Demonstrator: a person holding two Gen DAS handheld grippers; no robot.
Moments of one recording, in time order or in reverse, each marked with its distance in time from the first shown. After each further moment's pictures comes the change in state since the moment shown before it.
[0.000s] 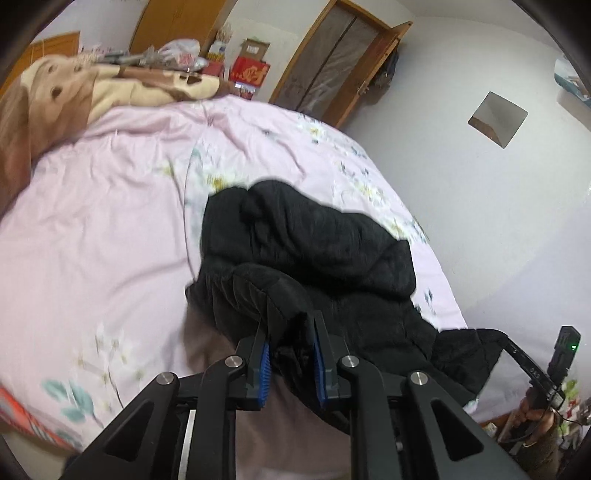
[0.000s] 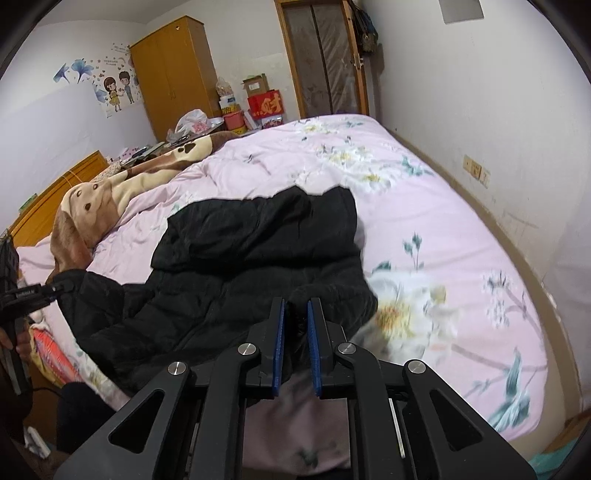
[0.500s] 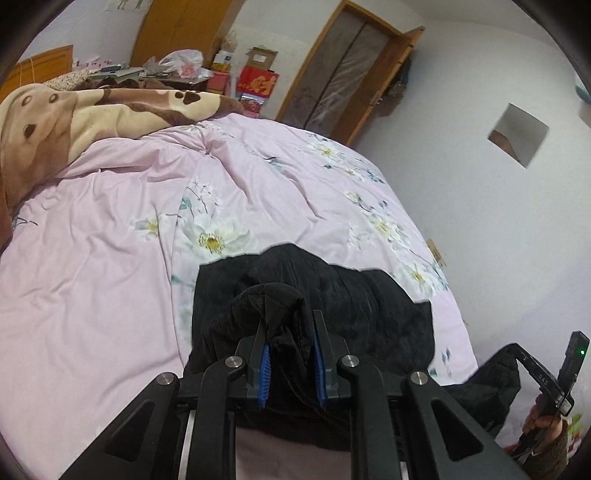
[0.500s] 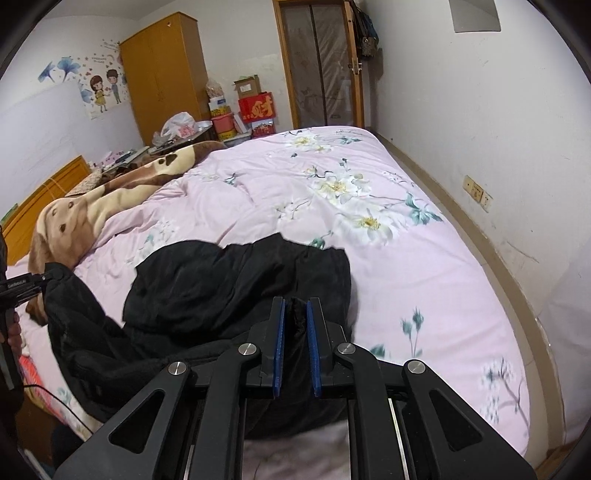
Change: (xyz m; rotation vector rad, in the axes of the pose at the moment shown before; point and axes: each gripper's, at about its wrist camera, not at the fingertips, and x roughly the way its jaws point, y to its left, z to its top) left arm 0.075 -0.003 0.125 -0.028 -0.020 0.054; right arm 0.088 -0.017 0.116 -0.011 0.019 -0.053
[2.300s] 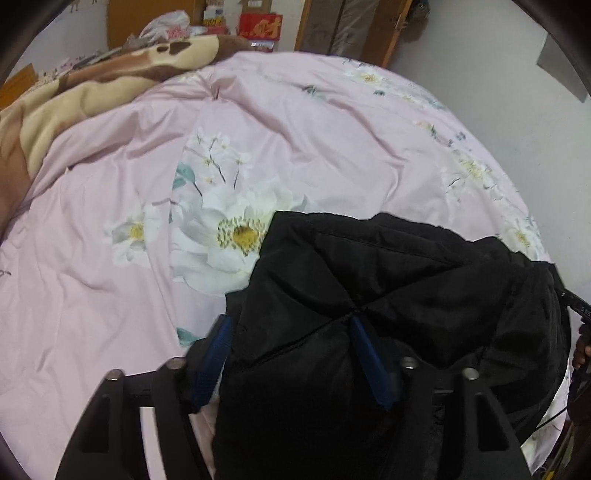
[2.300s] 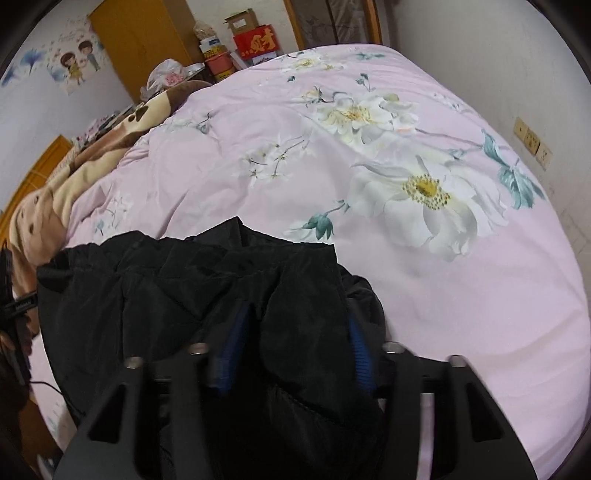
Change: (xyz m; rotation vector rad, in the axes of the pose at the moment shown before) left arm 0.214 0.054 0.048 0.146 0.258 0.210; right arm 0.244 -0.047 0.043 0.022 0.249 0.117
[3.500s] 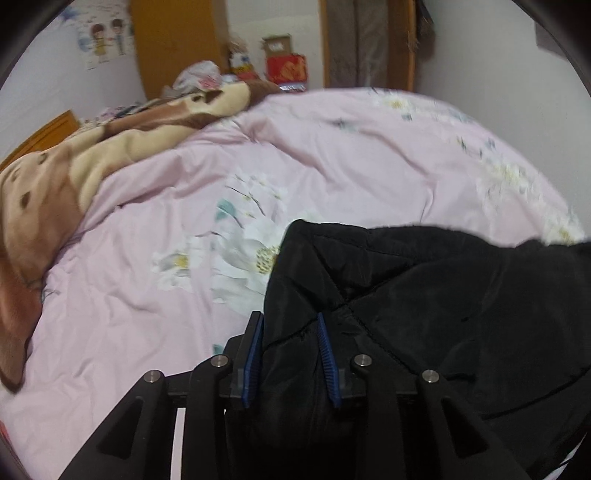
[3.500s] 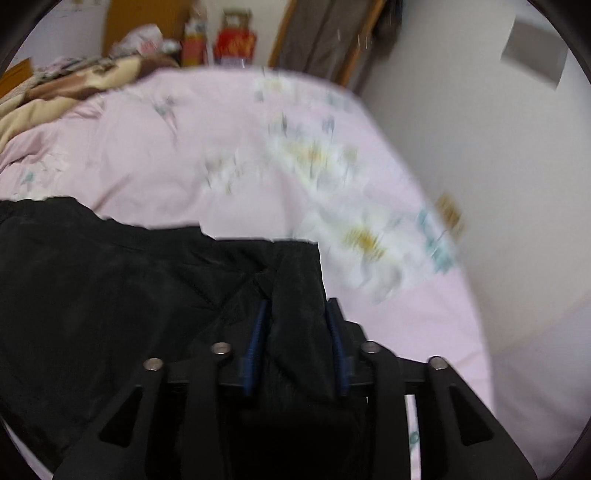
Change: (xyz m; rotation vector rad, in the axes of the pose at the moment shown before) left arm -0.020 -0.022 -0.026 0.036 -0.229 0.265; right arm -0.035 0.081 -0.017 -0.251 -0.152 -0.469
